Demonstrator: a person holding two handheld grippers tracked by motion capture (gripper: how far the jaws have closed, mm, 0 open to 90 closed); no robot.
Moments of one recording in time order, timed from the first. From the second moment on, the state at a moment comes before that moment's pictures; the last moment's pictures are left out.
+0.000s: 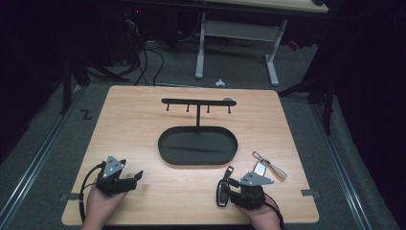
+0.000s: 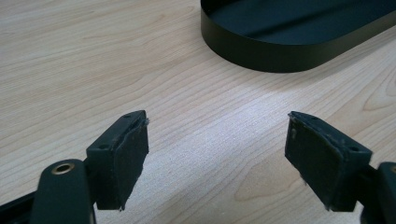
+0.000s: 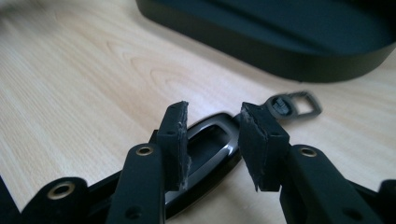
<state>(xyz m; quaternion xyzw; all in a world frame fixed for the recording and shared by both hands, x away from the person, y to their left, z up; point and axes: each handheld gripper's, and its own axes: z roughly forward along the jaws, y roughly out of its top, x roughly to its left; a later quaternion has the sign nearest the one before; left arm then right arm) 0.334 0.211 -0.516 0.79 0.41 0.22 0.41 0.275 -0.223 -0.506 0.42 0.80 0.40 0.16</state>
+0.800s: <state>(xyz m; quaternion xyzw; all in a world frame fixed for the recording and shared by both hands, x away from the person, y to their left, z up) 0.335 0.210 -0.517 0.80 0.40 0.21 0.40 0.273 -0.232 -0.516 0.46 0.80 0.34 0.16</state>
